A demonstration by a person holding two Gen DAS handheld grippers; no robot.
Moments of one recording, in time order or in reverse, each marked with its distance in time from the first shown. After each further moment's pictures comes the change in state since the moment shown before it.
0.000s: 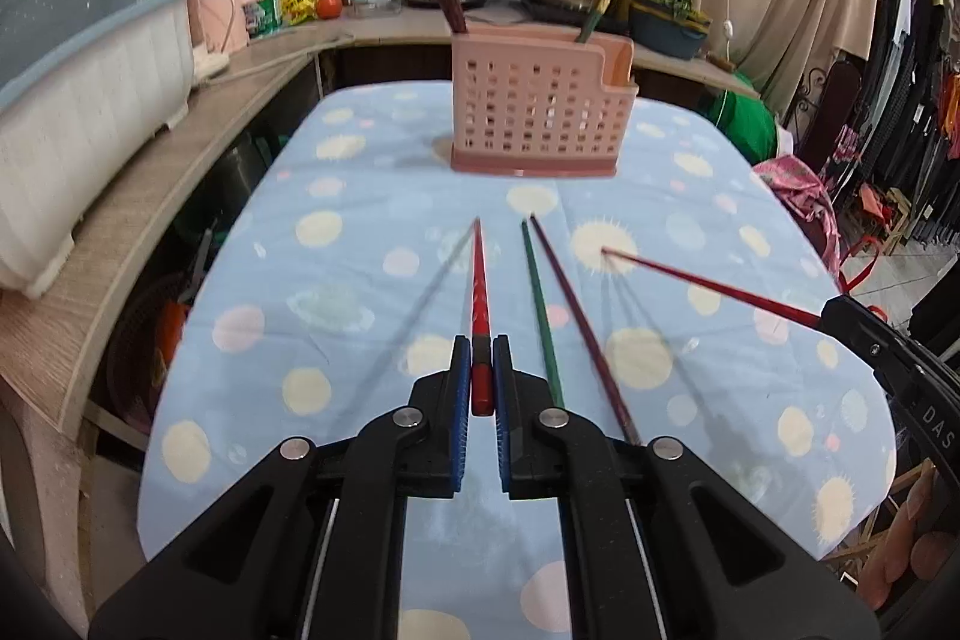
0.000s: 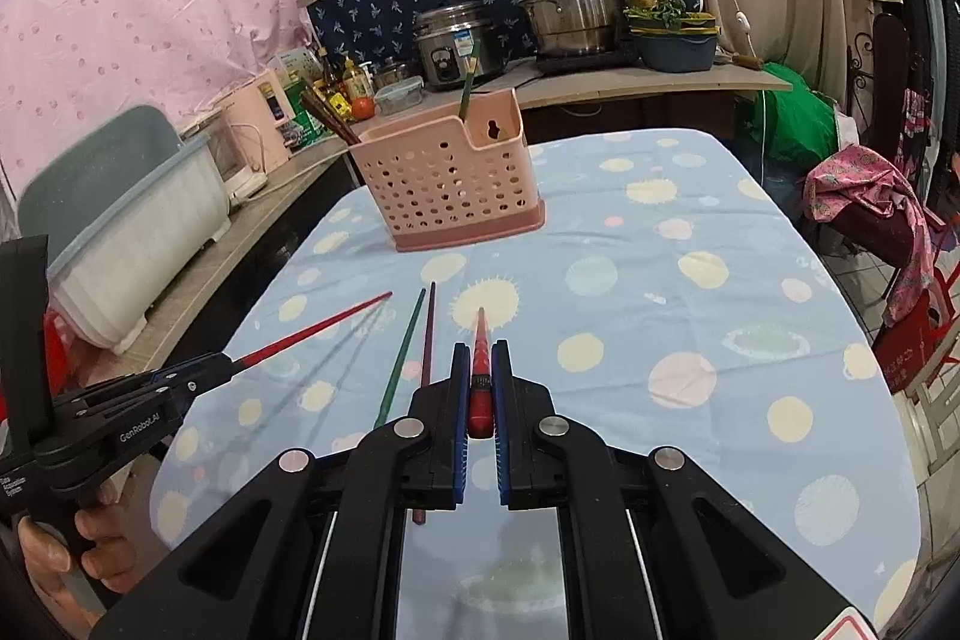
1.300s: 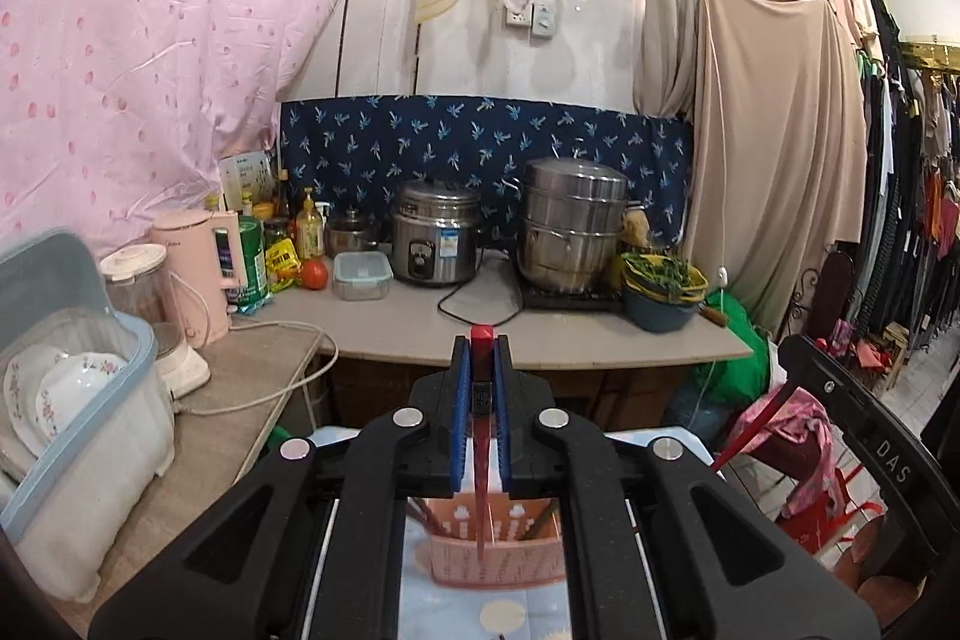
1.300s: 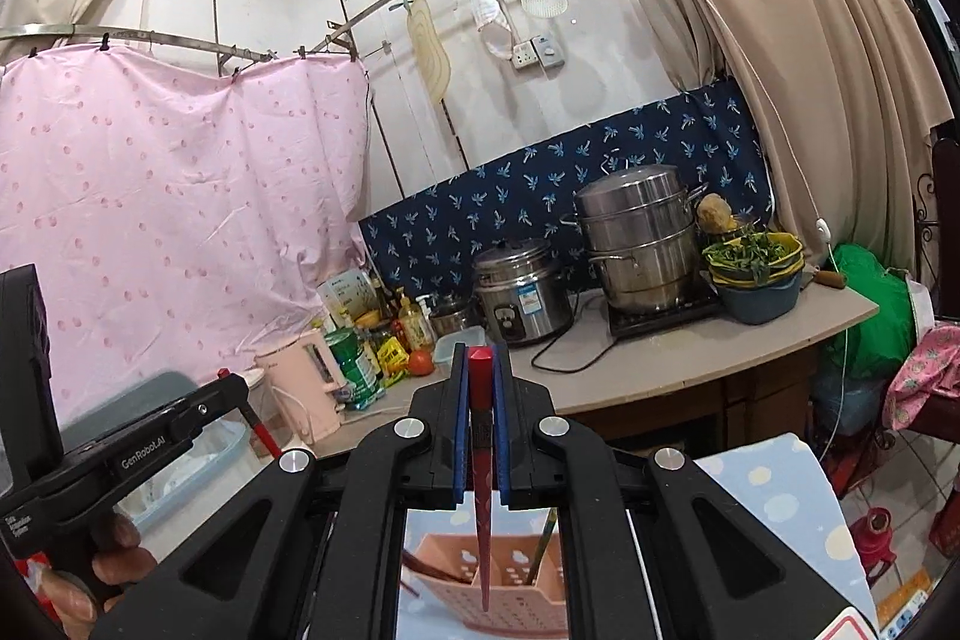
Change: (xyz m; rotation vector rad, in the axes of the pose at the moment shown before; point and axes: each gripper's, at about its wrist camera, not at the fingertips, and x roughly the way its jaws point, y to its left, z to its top) left arm -0.045 -0.019 0.279 -0.012 -0.489 -0.008; right arm 0.034 0.023 0.273 0.014 -0.457 0.165
